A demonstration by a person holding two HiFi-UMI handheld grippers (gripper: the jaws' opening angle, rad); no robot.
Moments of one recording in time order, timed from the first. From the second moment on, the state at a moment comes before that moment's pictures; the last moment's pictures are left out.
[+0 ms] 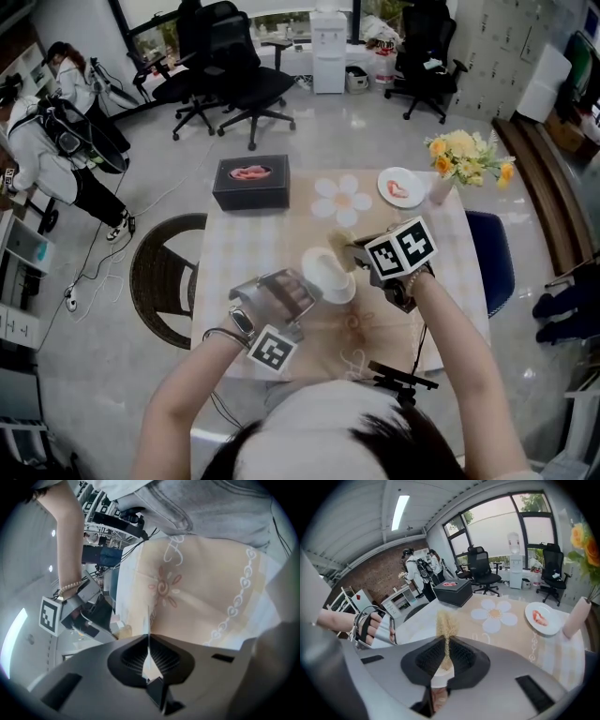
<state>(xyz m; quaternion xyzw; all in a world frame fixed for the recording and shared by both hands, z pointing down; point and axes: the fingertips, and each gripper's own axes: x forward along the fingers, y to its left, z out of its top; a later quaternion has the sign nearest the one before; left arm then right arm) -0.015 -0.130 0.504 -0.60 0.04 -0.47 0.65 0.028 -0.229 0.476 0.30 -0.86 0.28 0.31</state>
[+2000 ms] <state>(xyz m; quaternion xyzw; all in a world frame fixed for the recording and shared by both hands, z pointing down) -0.016 -0.125 0.510 -0.57 0.00 -0.47 0.67 -0.002 -0.235 0.509 0.24 -0.85 0.27 0.38</state>
